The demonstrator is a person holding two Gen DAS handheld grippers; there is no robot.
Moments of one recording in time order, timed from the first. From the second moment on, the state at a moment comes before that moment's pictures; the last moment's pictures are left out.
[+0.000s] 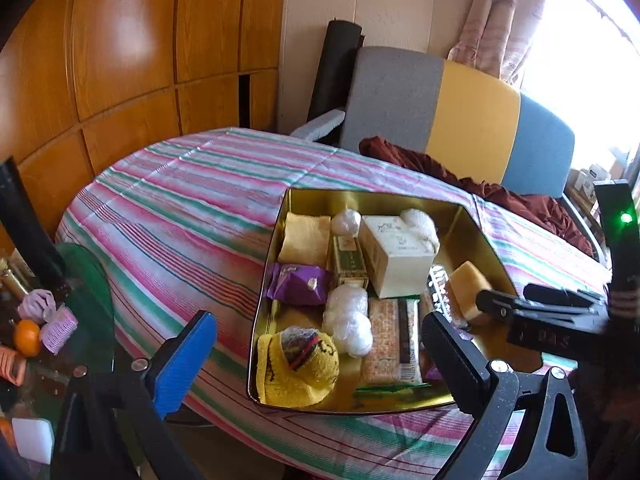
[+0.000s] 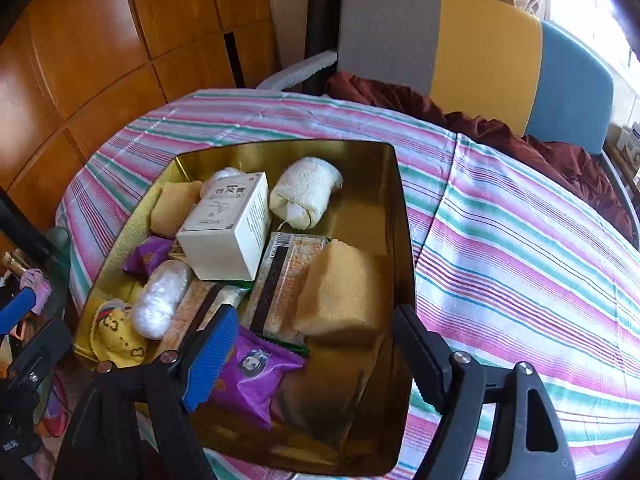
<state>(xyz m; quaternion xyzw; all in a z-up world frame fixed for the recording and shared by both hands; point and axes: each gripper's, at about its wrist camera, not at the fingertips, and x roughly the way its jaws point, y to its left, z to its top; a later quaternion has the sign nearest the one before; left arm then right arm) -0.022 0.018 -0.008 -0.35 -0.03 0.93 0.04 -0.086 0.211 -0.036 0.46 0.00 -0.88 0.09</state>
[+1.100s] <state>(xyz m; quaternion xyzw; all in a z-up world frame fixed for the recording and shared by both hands) 0.012 0.045 0.009 -0.32 -0.01 0.95 0.03 -0.010 0.233 -0.023 0.41 -0.03 -0.91 0.05</state>
